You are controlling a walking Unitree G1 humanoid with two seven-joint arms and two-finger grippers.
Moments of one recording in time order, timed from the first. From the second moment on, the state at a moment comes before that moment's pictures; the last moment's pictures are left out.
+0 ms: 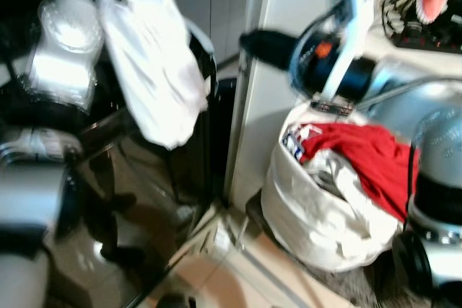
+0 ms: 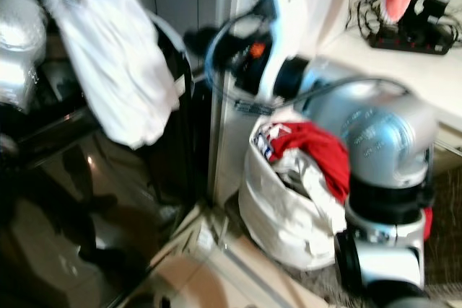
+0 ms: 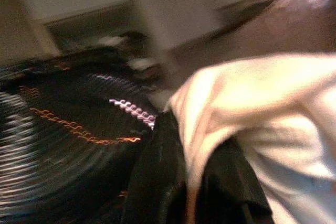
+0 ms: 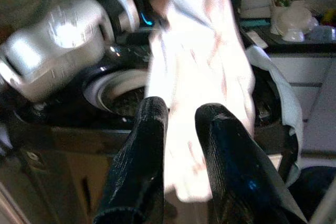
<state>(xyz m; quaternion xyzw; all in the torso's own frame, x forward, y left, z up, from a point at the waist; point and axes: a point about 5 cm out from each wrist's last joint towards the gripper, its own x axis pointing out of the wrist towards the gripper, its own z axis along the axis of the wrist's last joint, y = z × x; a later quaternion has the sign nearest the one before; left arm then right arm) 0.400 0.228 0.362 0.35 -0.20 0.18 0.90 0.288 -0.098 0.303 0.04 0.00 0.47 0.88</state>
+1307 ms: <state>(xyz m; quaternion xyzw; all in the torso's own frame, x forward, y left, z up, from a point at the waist) 0.412 0.248 0.231 0.15 0.12 0.15 0.97 0.266 -0.068 0.259 0.01 0.08 0.50 0.86</state>
